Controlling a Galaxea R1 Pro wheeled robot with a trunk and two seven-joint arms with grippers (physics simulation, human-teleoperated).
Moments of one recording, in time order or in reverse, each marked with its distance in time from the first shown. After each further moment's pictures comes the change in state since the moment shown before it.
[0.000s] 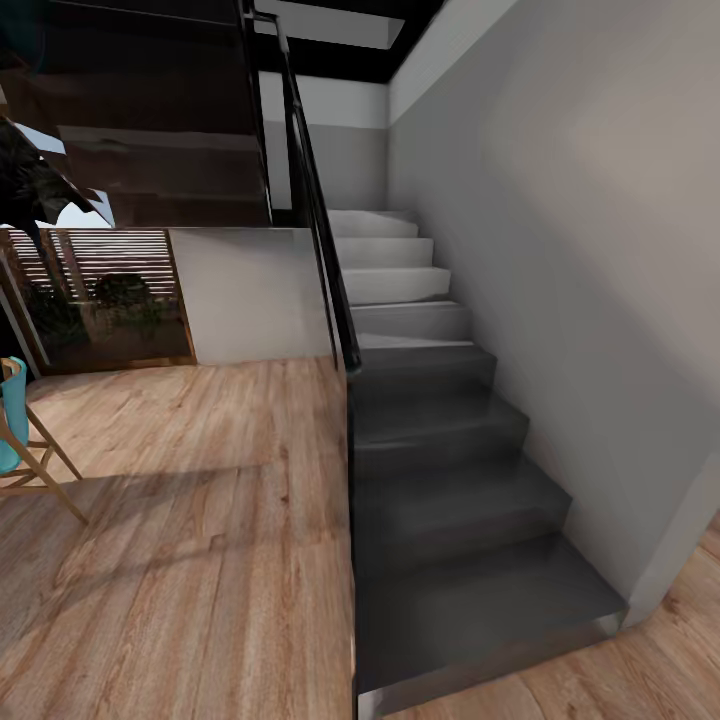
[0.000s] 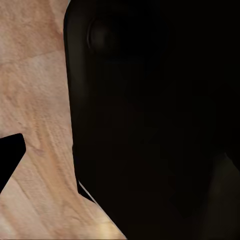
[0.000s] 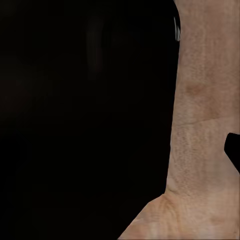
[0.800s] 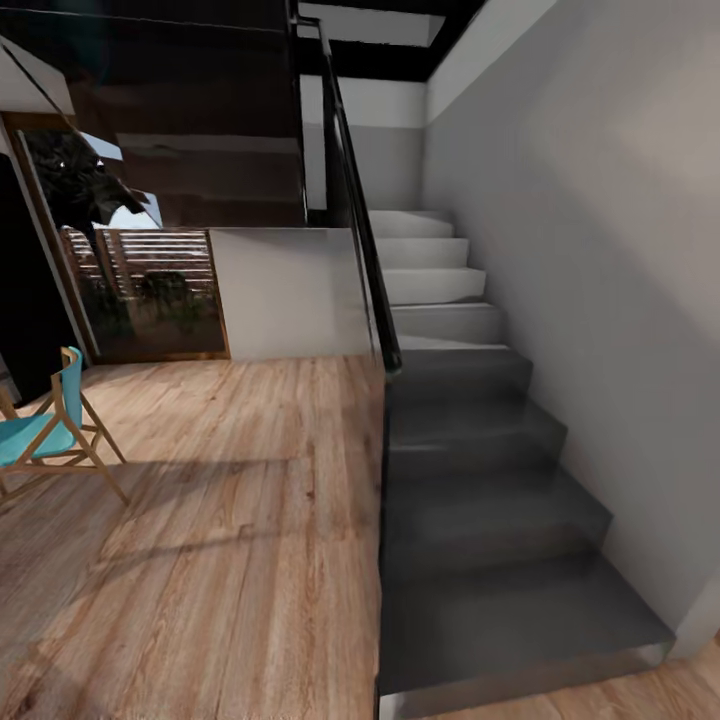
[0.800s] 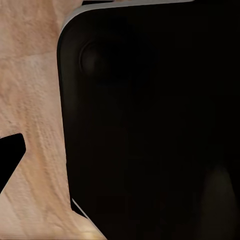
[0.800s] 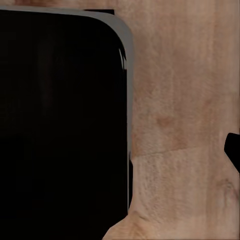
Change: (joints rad) left arm 0.004 -0.011 -0.001 -0.039 -0.001 -0.011 -0.001; right arm 0.002 -0.058 -0.003 0.001 -0.006 -0.088 -0.003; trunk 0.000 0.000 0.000
